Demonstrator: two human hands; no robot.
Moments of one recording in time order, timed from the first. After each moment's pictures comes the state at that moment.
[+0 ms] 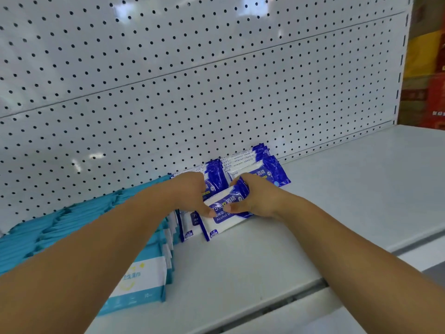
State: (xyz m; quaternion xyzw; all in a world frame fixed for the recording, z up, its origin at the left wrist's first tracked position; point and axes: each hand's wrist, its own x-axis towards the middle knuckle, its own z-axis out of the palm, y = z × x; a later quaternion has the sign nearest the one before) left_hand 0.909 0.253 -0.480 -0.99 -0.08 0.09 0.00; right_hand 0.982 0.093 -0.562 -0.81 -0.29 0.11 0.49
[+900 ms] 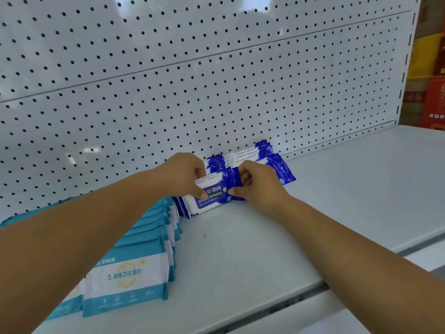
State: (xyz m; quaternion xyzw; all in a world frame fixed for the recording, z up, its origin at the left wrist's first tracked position) left_hand 0.926 0.292 -0.478 -1.00 -0.02 -0.03 0.01; right_hand 0.998 0.114 -0.577 -0.82 -0.27 -0.08 0.50
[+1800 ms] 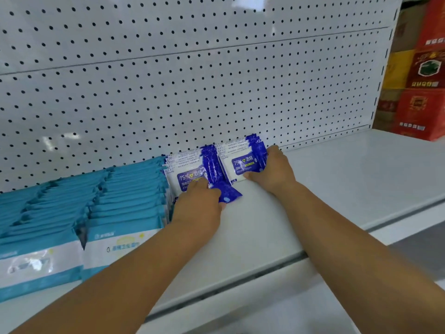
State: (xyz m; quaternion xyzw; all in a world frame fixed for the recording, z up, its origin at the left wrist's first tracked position) left_hand 0.868 0.231 -0.570 -0.99 -0.04 -0.15 0.01; right_hand 1.018 0.072 -0.584 -0.88 -0.12 -0.14 0.45
